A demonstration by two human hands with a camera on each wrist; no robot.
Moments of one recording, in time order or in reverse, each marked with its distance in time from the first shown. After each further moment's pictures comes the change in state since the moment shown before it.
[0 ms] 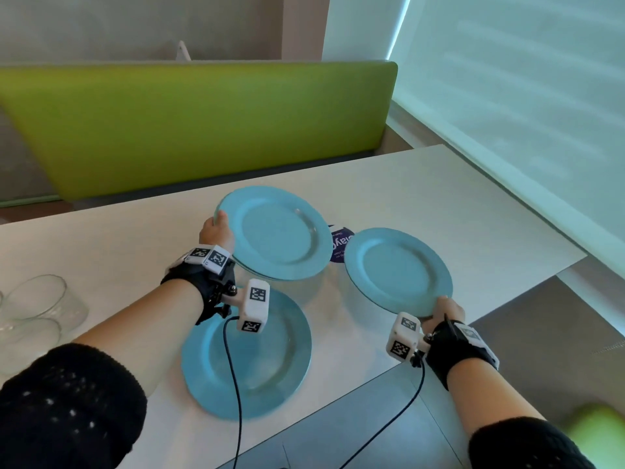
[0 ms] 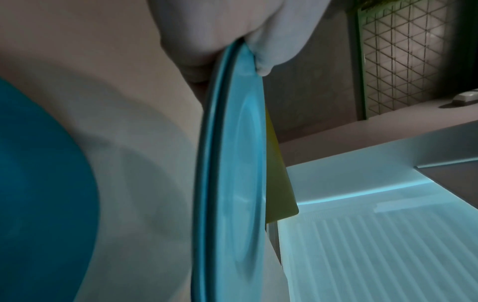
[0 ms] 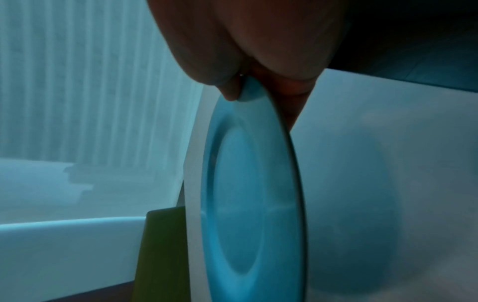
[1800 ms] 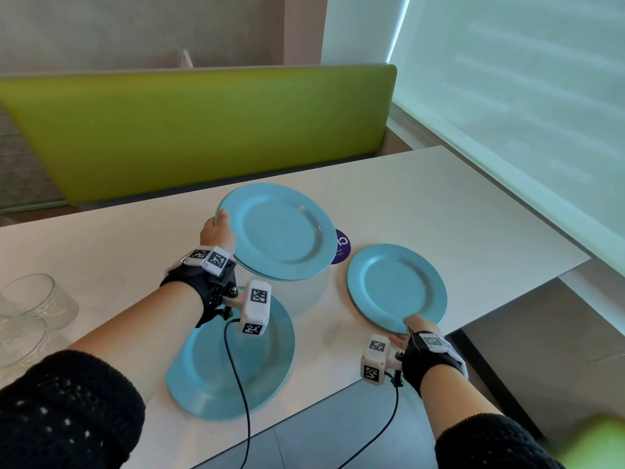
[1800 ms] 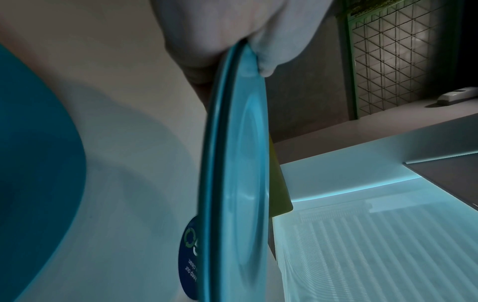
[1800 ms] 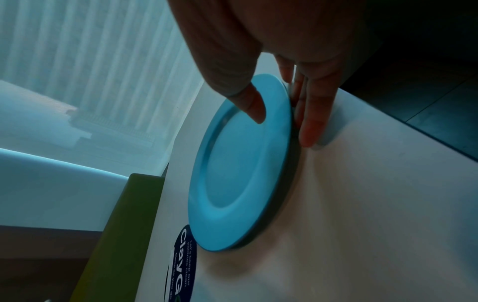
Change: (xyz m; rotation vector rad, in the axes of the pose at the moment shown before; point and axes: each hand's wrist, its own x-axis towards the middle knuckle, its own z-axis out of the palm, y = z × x) left_hand -0.032 0.014 0.022 -0.076 0.033 0.013; right_hand 0.051 0.042 -0.020 -0.148 -0.161 0.205
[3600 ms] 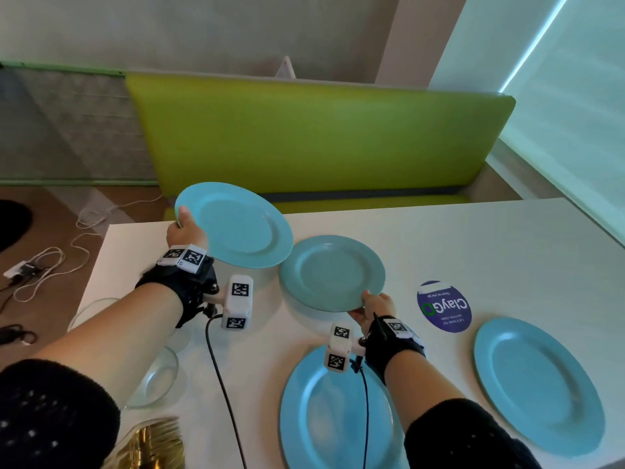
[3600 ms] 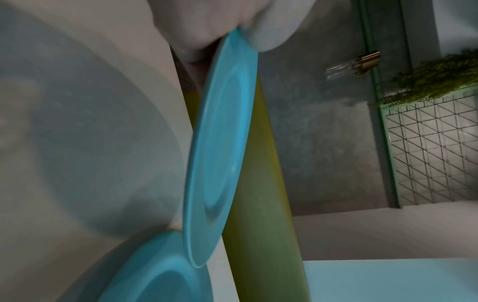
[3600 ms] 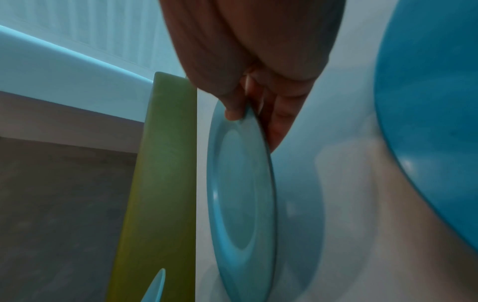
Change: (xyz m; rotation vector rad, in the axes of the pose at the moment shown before) left_hand 0.165 -0.027 -0.203 -0.227 0.392 -0.239; right_hand -0.087 0.010 0.339 -0.004 -0.302 -0.190
